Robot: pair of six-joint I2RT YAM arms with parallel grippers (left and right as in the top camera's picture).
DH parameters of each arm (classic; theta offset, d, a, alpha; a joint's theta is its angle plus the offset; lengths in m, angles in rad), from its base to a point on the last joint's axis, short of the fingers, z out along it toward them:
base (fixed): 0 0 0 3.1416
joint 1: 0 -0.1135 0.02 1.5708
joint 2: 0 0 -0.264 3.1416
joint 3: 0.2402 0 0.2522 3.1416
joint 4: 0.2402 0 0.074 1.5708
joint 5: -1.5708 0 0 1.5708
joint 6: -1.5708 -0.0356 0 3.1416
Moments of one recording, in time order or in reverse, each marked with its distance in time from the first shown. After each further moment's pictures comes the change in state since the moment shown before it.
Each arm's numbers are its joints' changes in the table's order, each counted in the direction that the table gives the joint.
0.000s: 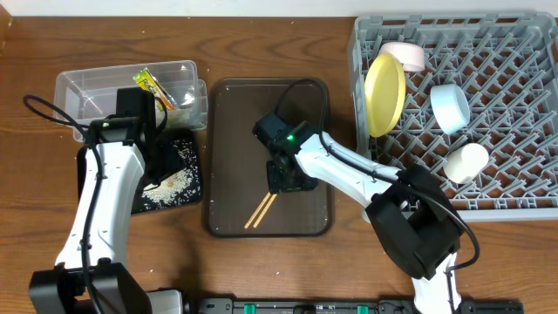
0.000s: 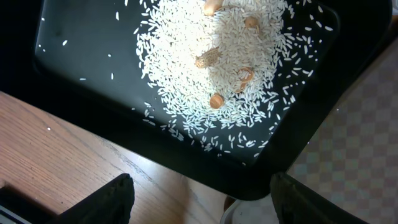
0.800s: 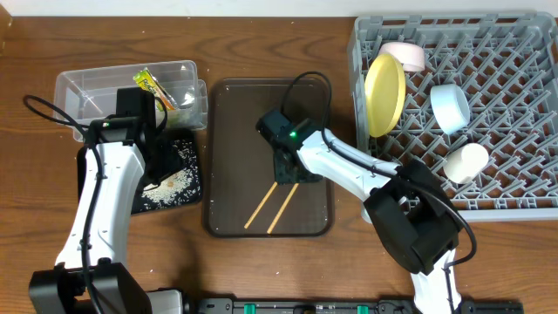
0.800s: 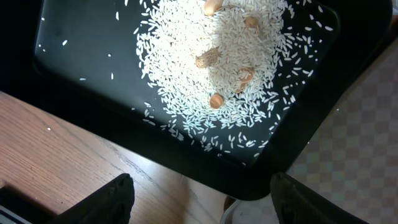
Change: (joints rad) left arm 0.000 0.000 0.000 0.000 0.000 0.000; right arm 0.032 0.020 0.003 -0.038 -0.149 -0.023
